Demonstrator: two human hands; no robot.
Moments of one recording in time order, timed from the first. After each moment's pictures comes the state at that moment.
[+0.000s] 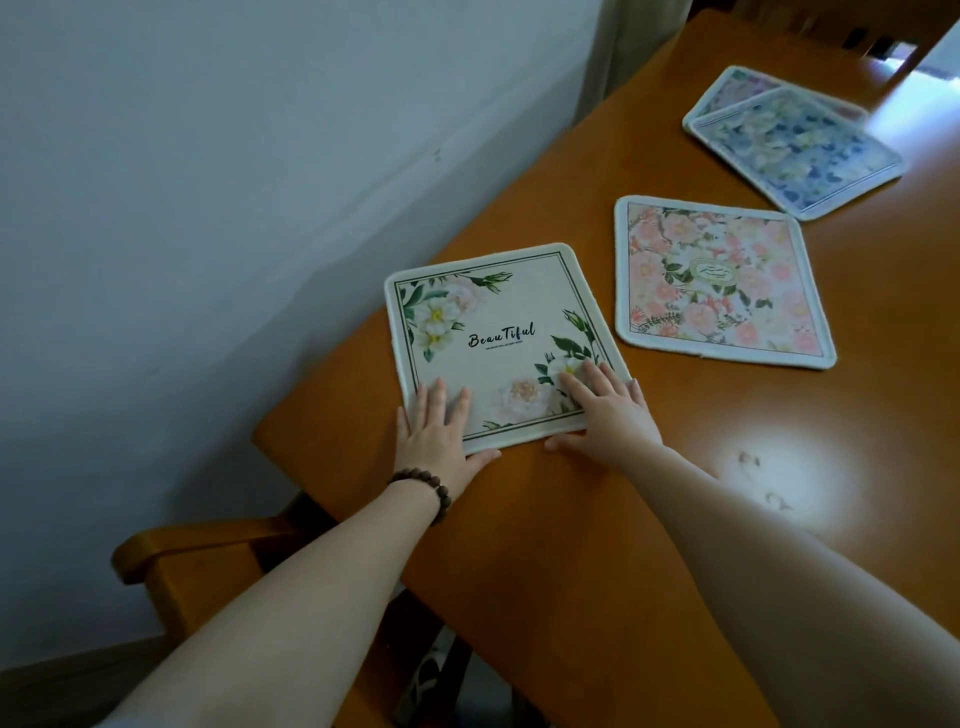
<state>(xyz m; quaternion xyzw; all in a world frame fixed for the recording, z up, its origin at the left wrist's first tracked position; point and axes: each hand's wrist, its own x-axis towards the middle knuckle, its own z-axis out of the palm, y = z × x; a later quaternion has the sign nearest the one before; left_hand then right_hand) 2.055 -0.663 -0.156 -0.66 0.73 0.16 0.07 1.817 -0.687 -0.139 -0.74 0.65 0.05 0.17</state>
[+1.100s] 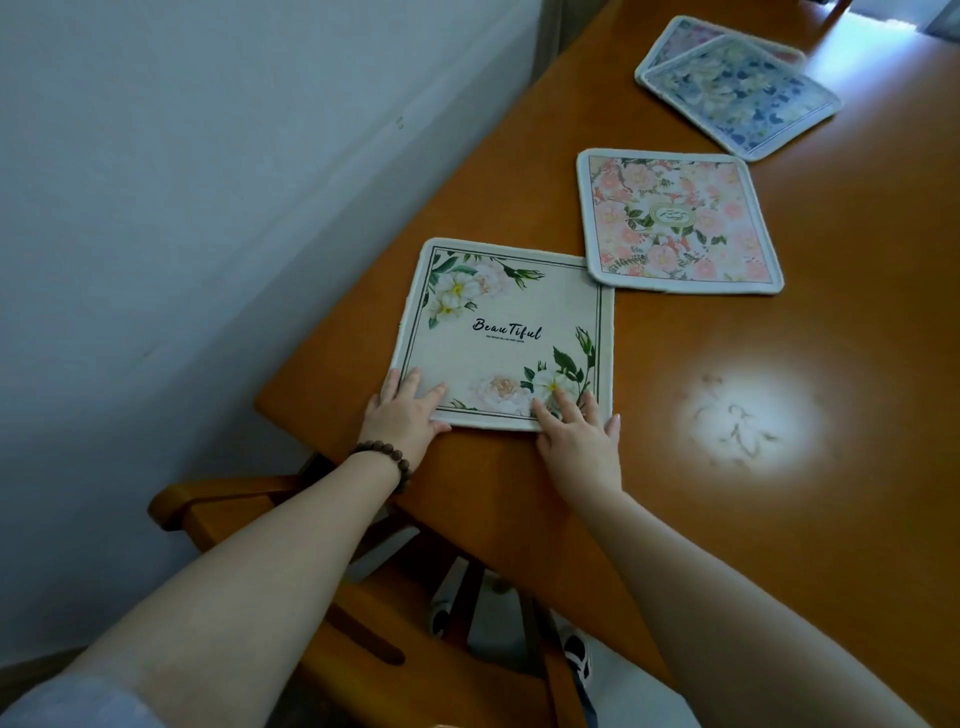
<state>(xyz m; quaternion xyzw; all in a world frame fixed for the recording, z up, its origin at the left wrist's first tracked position) 2.098 -0.637 -0.140 -0.61 0.77 0.20 0.08 1.877 -0.568 -0.134 -0.65 0.73 0.02 0.18</state>
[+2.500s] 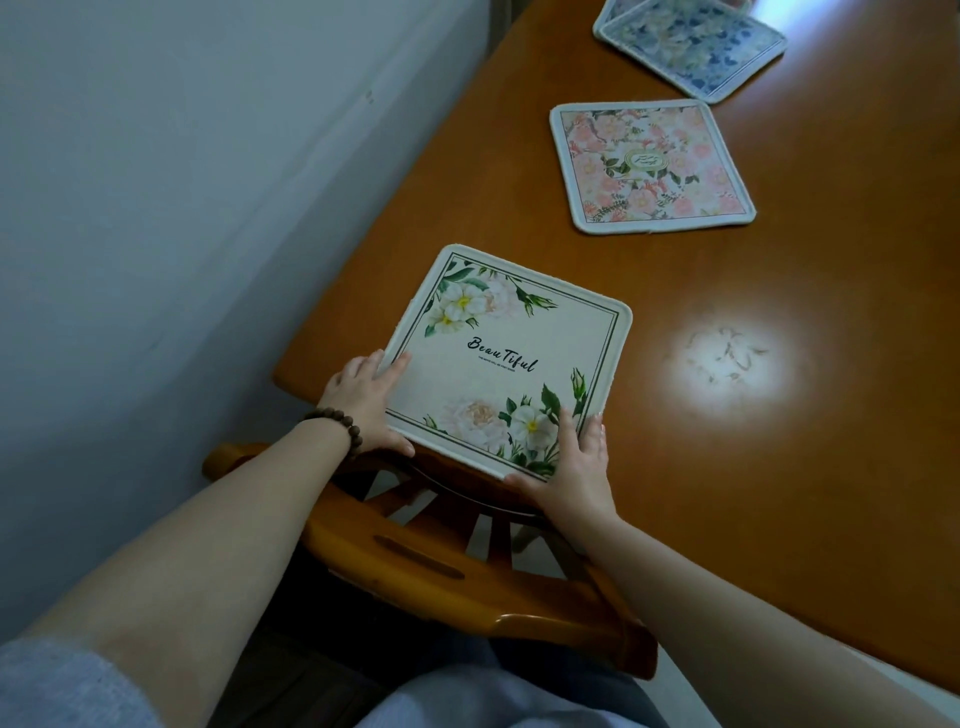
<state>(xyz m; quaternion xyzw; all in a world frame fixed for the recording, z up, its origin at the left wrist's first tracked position) 2.181 -0.628 -0.126 -0.52 0.81 0.15 0.20 1.947 -0.464 -0.125 -0.45 0.81 -0.12 0.35</state>
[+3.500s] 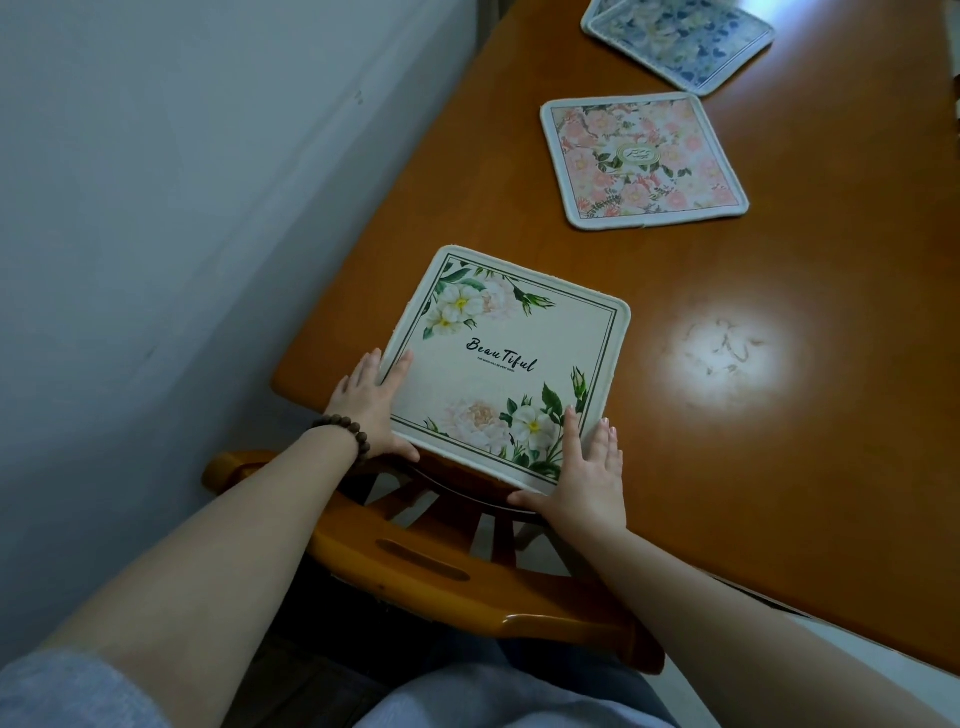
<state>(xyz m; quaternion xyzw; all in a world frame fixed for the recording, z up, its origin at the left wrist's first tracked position) 2.175 -0.623 -0.125 -0.53 0.80 0.20 0.19 1.949 -0.452 -0.124 -0.48 0.83 -0.03 0.27</state>
